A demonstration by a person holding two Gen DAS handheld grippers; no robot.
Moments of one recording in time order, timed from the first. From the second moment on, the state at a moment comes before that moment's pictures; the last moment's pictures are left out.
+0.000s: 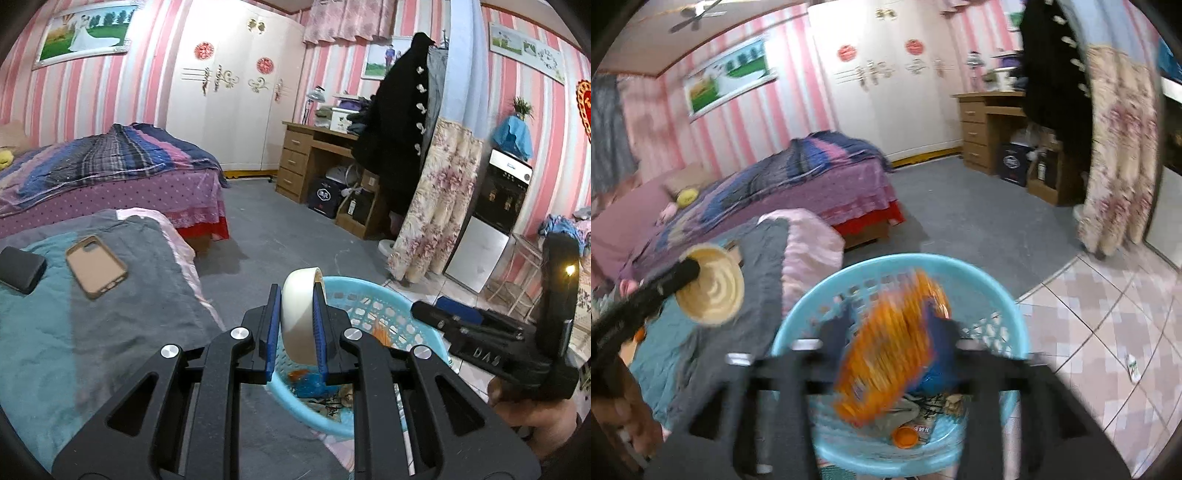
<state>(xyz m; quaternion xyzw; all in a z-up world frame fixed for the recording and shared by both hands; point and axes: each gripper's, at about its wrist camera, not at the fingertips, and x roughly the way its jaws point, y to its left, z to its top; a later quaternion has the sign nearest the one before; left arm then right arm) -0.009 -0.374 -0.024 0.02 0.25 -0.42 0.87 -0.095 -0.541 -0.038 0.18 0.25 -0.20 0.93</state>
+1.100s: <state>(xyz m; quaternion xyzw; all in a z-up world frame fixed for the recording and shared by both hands) 0.028 -0.329 -0.028 0.01 0.27 -0.37 0.89 -0.094 -0.553 -0.036 0.17 0.21 -0.22 0.94</state>
